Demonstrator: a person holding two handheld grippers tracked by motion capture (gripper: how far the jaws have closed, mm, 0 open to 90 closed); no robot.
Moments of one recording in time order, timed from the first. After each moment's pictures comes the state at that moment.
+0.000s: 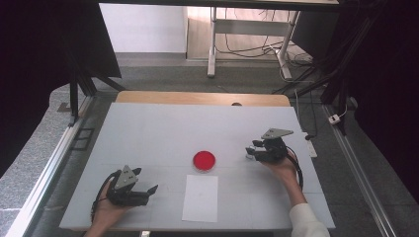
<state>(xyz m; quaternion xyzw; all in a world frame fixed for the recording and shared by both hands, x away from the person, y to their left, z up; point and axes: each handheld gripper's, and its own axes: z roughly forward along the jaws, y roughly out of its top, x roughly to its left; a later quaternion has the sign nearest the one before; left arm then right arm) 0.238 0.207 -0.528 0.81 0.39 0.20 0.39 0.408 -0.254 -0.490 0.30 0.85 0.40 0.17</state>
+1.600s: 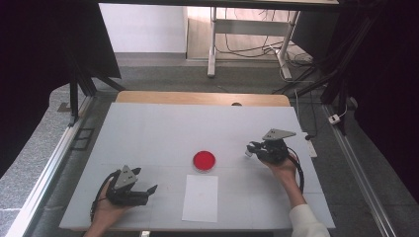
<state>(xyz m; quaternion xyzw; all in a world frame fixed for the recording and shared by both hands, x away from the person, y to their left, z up) 0.238 0.208 -0.528 0.81 0.39 0.20 0.39 0.400 -0.254 -0.483 0.29 0.84 0.42 0.17</state>
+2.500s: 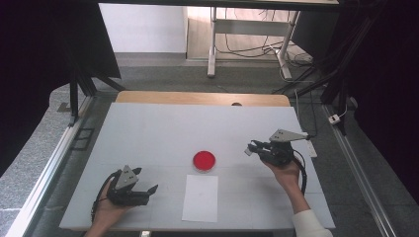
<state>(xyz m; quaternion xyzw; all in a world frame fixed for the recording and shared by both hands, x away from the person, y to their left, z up) 0.238 0.206 -0.528 0.81 0.39 0.21 0.39 0.373 -0.256 -0.455 0.29 0.81 0.48 0.17</state>
